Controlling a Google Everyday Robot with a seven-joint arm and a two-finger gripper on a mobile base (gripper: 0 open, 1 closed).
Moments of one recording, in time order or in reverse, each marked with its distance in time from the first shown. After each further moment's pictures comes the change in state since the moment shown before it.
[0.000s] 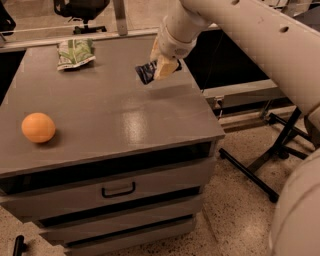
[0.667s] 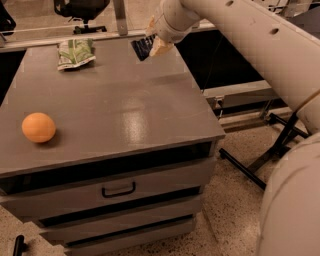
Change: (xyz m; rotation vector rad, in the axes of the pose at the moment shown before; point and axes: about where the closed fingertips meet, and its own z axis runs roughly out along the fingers) arm 0.002 -0.080 -0.003 0.266 0.008 -0.125
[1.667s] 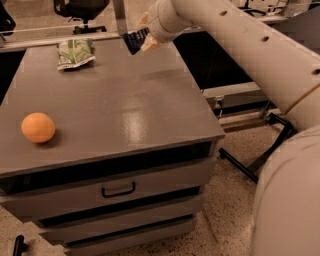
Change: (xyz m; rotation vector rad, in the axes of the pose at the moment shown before) arm -0.015 -0.030 0.023 0.139 -0.069 -0.050
